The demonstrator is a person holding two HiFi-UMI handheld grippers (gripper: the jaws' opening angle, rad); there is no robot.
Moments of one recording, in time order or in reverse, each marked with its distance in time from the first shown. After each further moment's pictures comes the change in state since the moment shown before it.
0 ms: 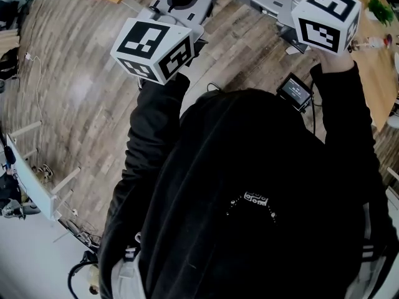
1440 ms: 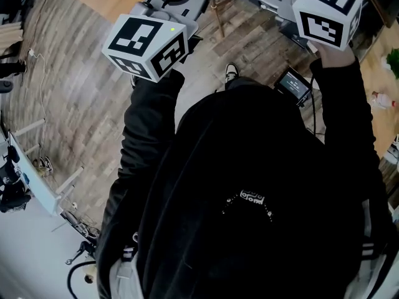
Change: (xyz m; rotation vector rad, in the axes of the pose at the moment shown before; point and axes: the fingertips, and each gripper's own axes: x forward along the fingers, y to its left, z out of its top) left arm 0.145 0.193 0.022 0.018 0.044 0.074; right arm 0.086 -0.220 0.053 0.004 -0.013 0.107
